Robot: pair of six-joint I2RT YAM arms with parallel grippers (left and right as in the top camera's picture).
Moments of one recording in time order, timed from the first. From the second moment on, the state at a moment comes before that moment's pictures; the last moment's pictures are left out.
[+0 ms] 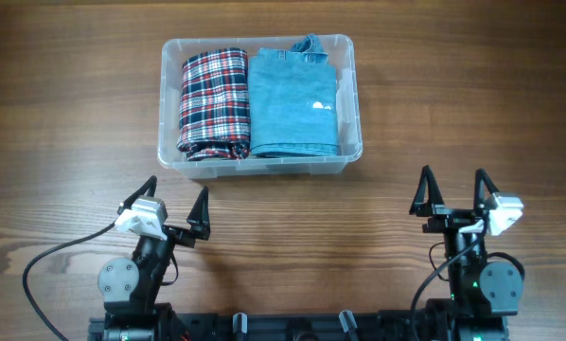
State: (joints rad) left arm 0.04 0.01 0.01 -0.05 0.30 -0.16; right arm 0.01 0.02 0.13 -0.05 -0.01 0.26
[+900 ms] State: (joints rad) left arm 0.04 0.01 0.01 -0.05 0.30 -0.16; right arm -0.05 0.02 0.01 0.00 -0.06 0.20
